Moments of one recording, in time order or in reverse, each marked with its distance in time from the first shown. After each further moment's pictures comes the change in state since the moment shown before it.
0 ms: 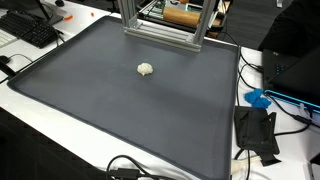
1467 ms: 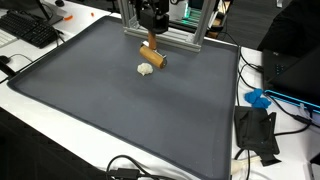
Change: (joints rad) arm -0.099 0.416 -0.078 0.139 0.003 0.170 0.363
